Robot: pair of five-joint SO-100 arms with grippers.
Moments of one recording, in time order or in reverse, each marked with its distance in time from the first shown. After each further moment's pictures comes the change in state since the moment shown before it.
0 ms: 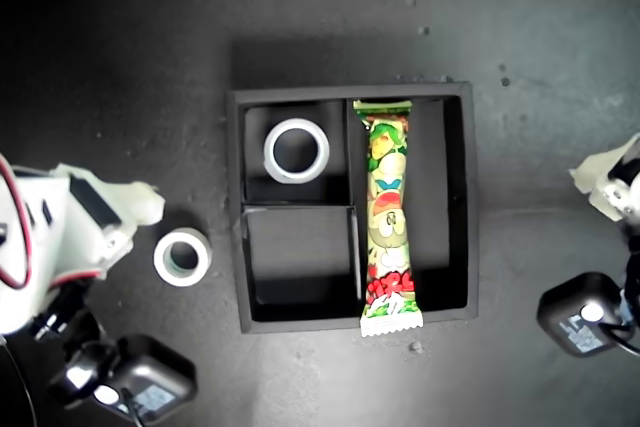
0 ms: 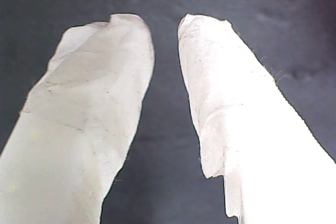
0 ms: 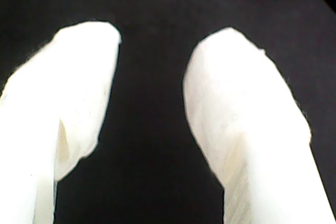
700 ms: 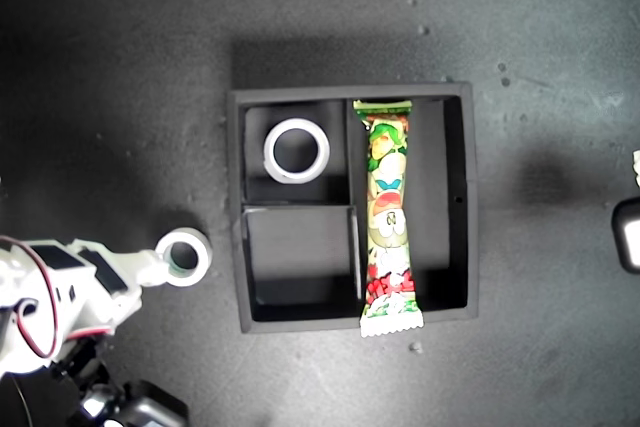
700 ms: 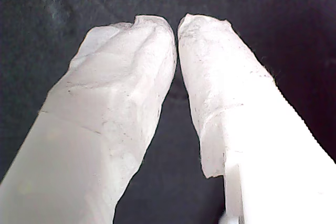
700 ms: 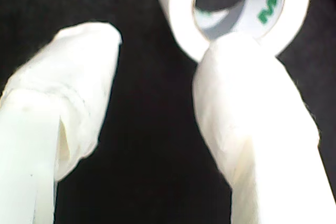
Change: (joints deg) arm 0 13.1 1.5 22.4 -26.6 -14.2; arm 1 4.7 47.5 62.2 -25.5 19.8
